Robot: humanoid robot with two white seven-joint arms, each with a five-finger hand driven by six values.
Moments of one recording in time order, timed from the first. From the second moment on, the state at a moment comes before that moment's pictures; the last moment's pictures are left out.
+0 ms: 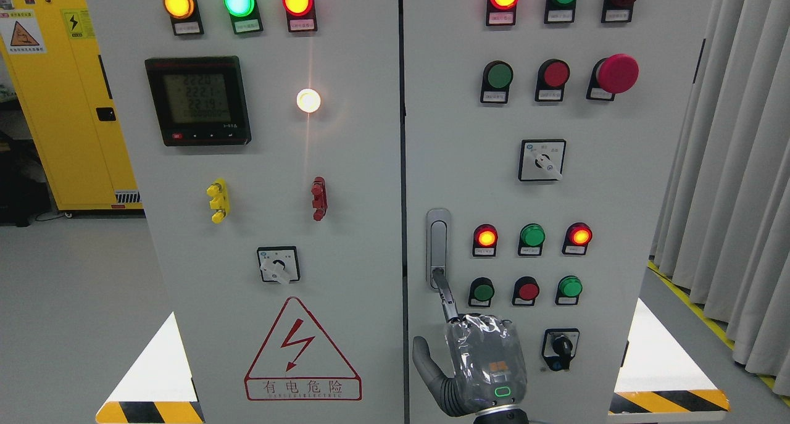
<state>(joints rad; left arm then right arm) 0.04 -0.10 -0.08 0.00 0.15 -0.04 0.10 -0.30 0.13 0.32 -1.66 1.47 0.16 -0.18</state>
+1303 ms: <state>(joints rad) 0.04 -0.10 -0.08 0.00 0.15 -0.04 0.10 -0.29 0.13 0.32 -1.66 1.47 0.16 -0.17</state>
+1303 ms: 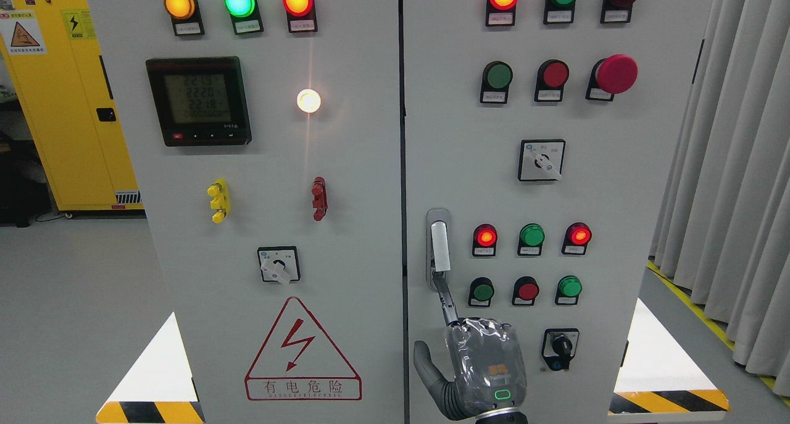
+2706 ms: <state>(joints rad) 0.04 -0.10 -0.08 0.00 0.15 -0.04 0.10 -0.28 0.12 0.32 -1.70 1.46 0.15 -0.17</state>
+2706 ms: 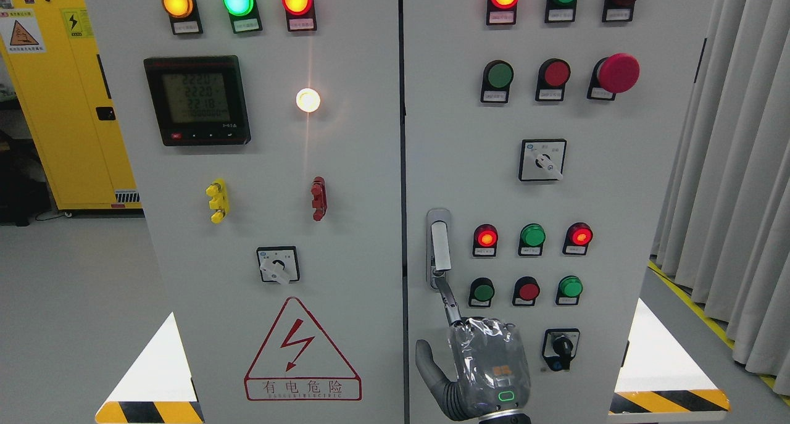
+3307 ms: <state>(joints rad) 0.04 -0.10 -0.08 0.00 0.15 -0.04 0.10 -0.22 0.12 0.31 -1.77 1.46 0.14 -0.18</state>
